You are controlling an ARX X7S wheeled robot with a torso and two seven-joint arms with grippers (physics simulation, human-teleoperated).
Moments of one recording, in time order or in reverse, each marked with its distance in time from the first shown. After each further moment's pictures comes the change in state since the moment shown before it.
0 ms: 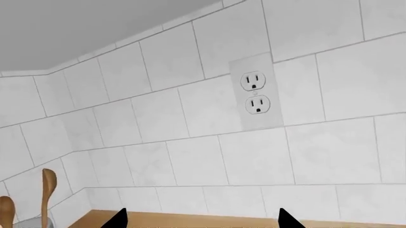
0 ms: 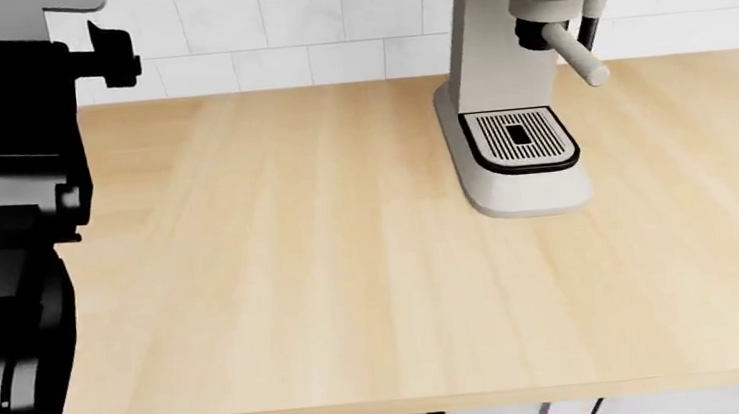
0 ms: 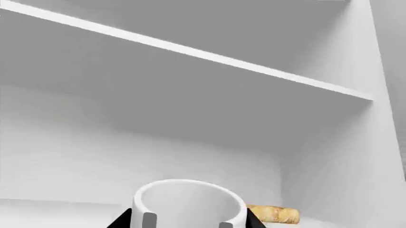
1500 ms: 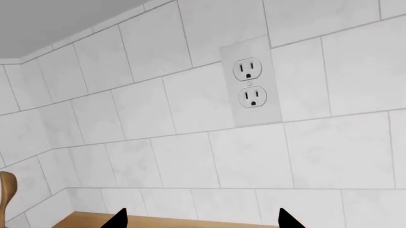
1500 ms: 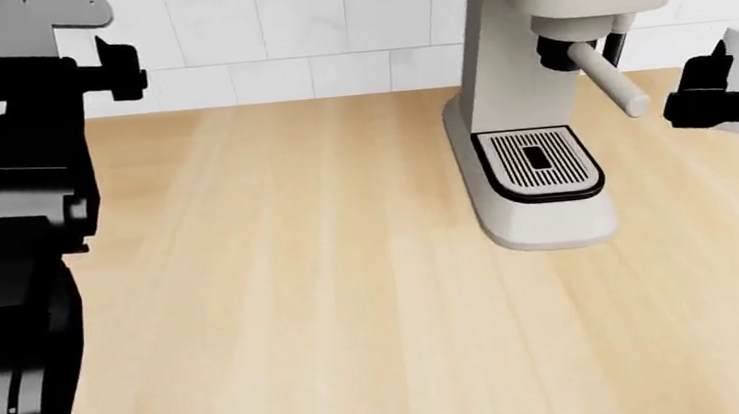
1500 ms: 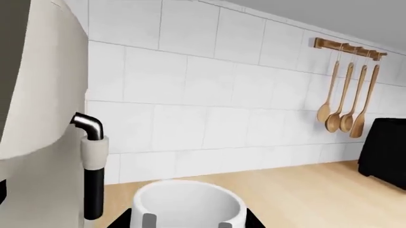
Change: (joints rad) left arm 0.030 0.002 -0.023 0.000 0.008 0.006 0.002; right arm -0.873 0.036 0.275 -0.208 -0.008 -0.062 0.053
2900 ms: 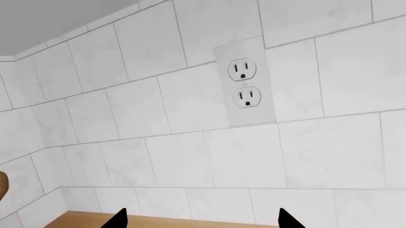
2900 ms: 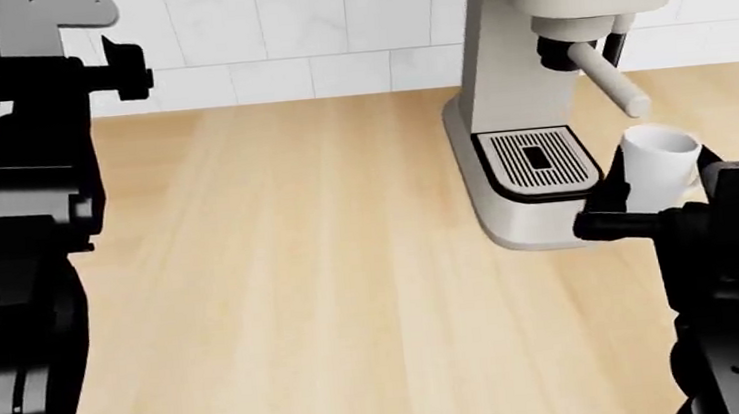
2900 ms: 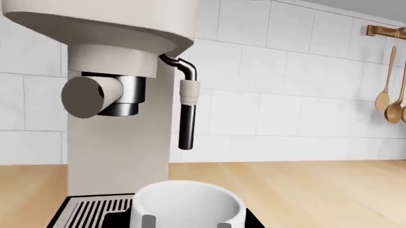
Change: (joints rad) left arm 0.001 0.011 -0.010 0.000 -0.001 -0.002 0.003; right arm -0.471 -0.181 0.009 -0.157 0.042 -0.413 0.043
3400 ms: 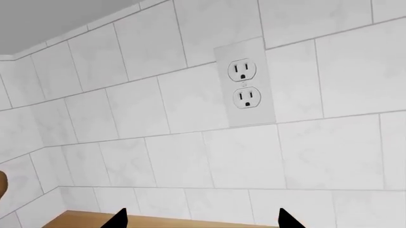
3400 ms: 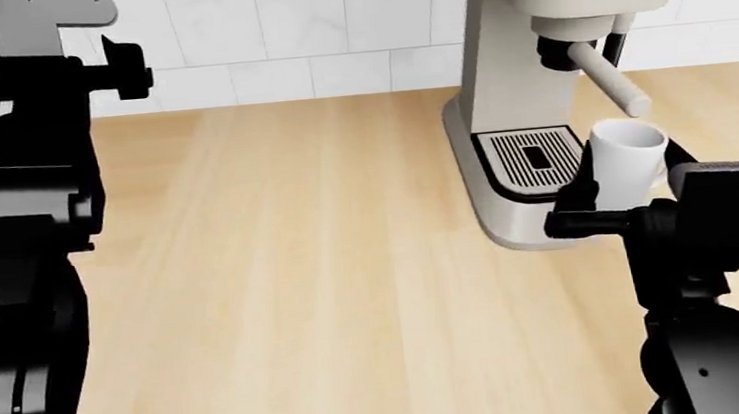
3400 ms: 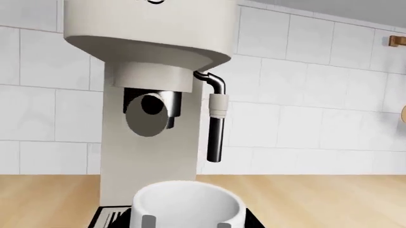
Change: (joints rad) left arm 0.000 0.000 -0.006 0.000 0.000 0.001 0.002; right arm 0.001 -0.029 -0.067 0.021 -0.005 -0.081 0.013
